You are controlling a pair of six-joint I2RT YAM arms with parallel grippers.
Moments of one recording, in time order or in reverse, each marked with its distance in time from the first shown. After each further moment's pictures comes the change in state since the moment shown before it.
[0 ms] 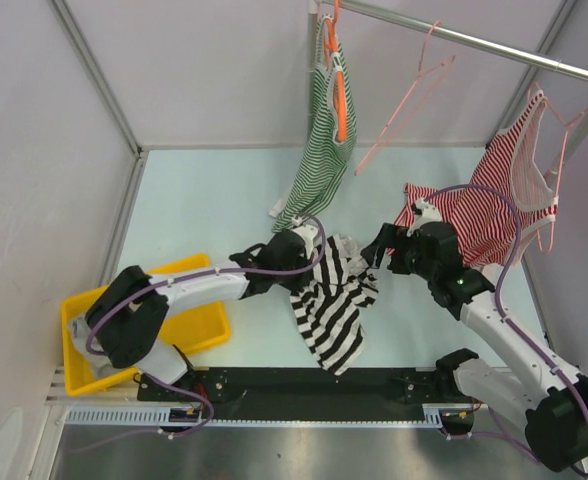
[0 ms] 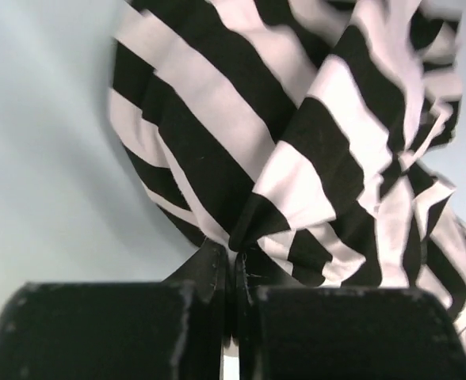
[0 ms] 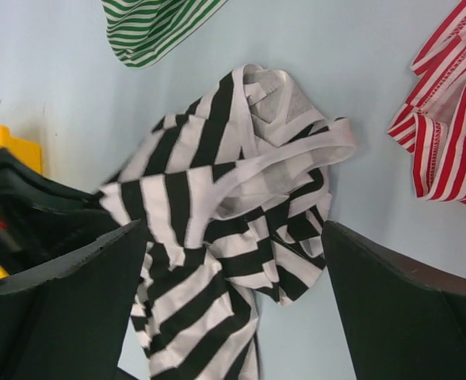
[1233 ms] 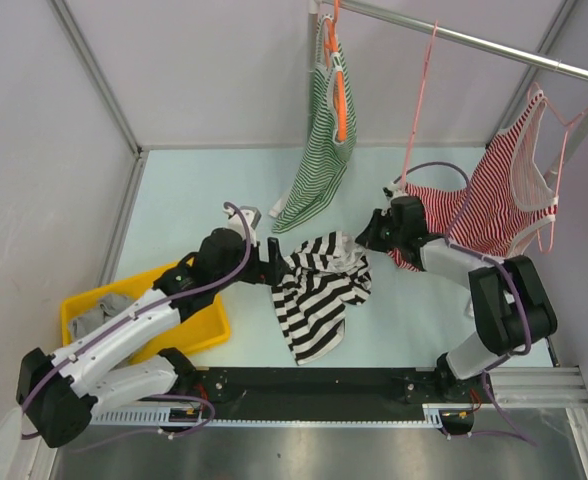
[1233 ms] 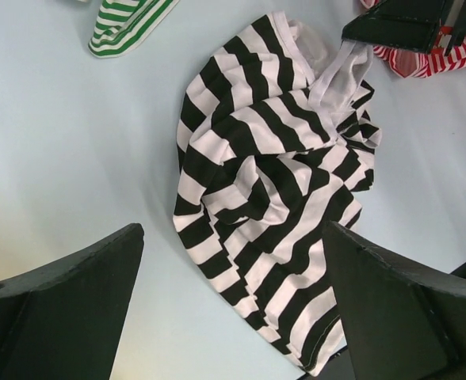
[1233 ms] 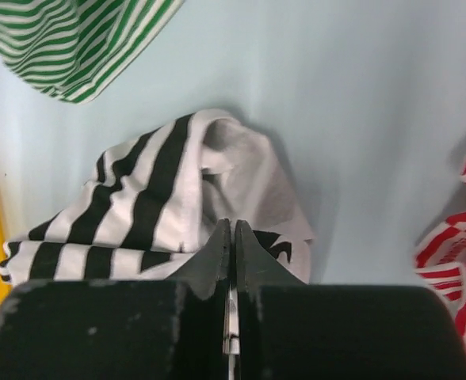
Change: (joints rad) left arm 0.132 -0.547 -0.108 -0.174 -0.063 -0.097; right arm -0.103 0.651 0.143 0.360 -0.158 -0.005
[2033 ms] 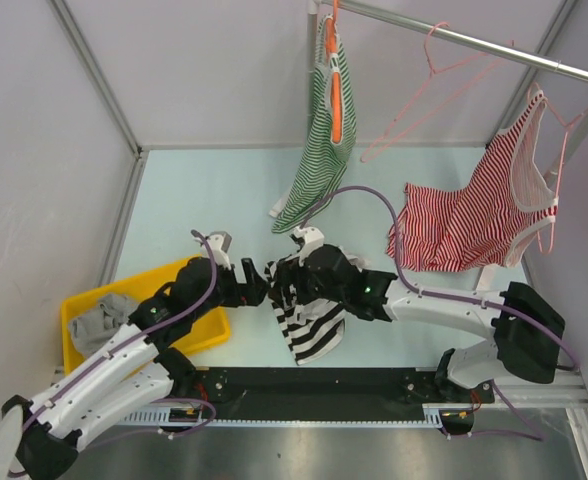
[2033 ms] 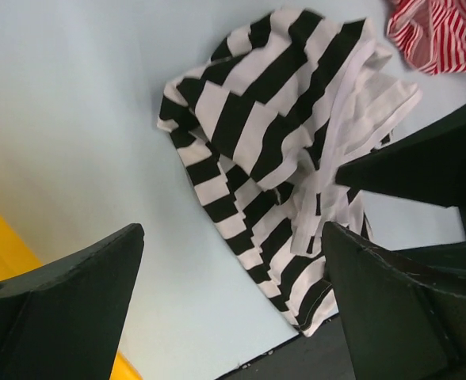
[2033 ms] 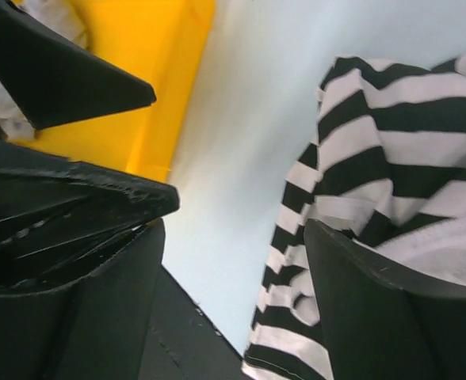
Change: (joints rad) left arm 0.018 -0.329 -0.164 -0.155 -0.027 -0.150; right arm 0.789 -0.157 0.126 -0.131 0.328 0.090
